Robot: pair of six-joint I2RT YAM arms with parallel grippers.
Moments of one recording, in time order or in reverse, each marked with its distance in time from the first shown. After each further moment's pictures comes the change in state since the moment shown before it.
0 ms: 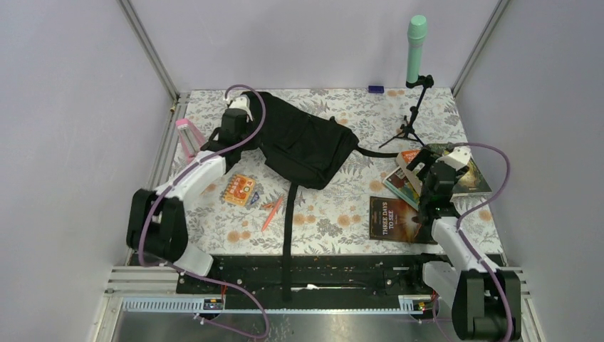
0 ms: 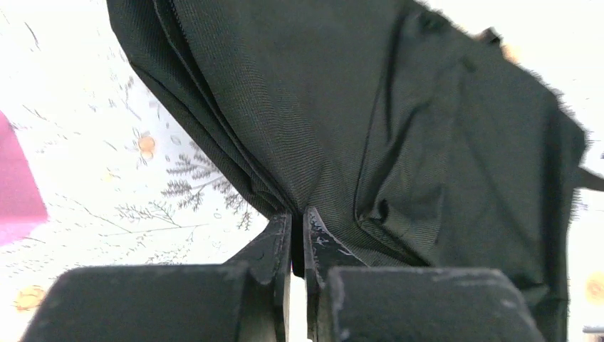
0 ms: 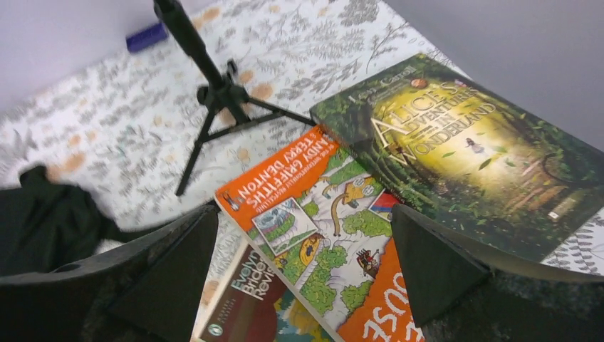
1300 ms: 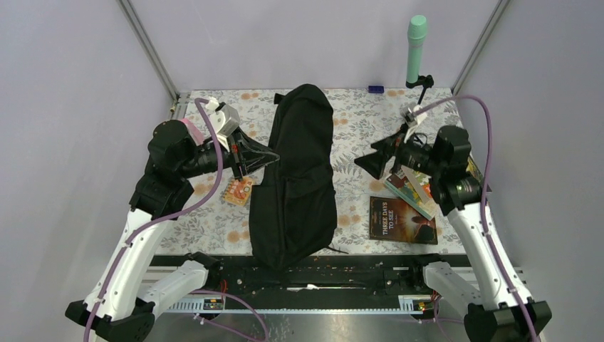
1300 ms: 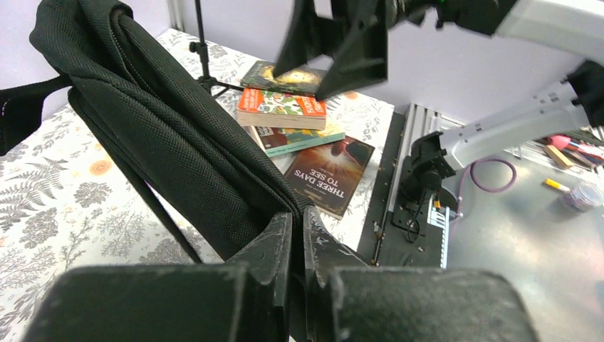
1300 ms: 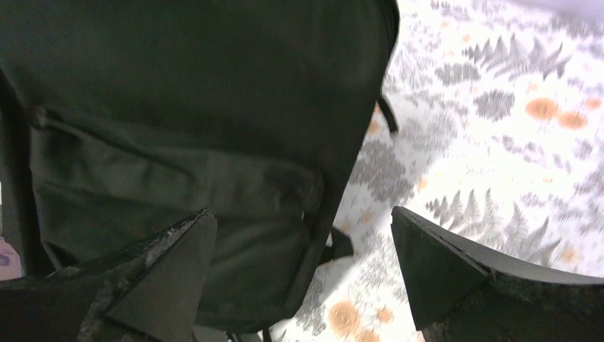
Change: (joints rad) left arm -0.109 -0.651 0.170 -0.254 0.925 0.264; right arm 0.172 -0.134 0.571 -0.684 -1.133 -0.034
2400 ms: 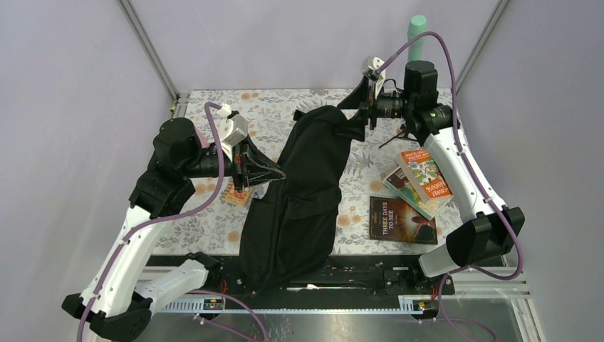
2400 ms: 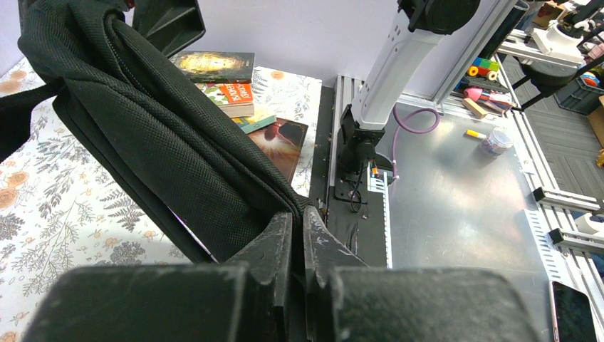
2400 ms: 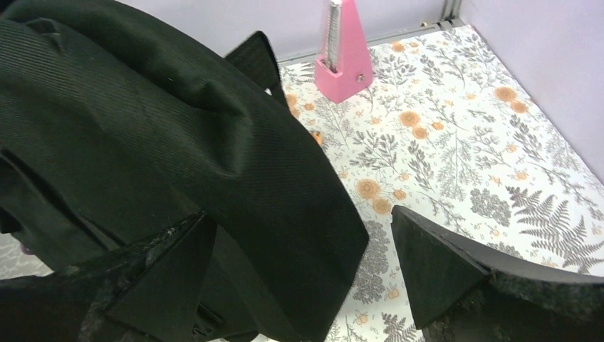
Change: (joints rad) left arm -0.079 0.029 0.064 -0.105 0.180 0.043; right arm 0.102 0.611 0.655 -0.168 -0.332 -0.429
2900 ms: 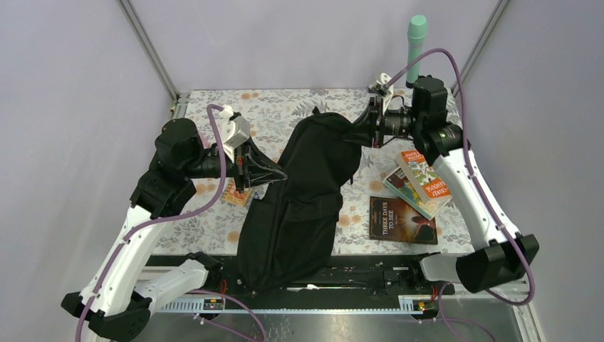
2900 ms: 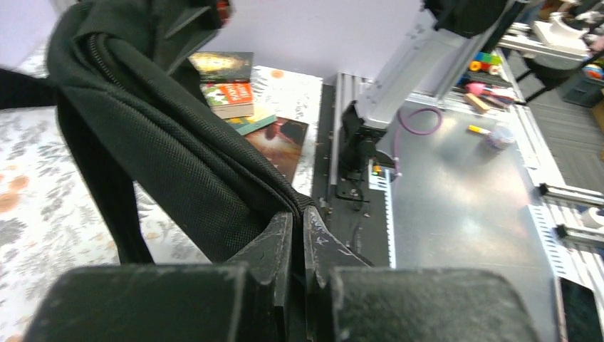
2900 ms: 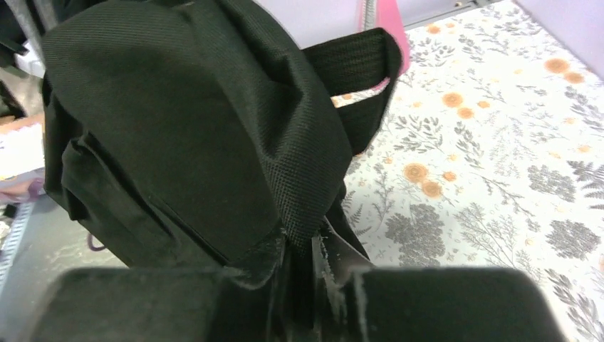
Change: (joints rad) left arm -0.015 0.009 -0.001 0.000 0.007 0.010; right arm 0.006 -0.145 -0.153 0.016 -0.057 0.093
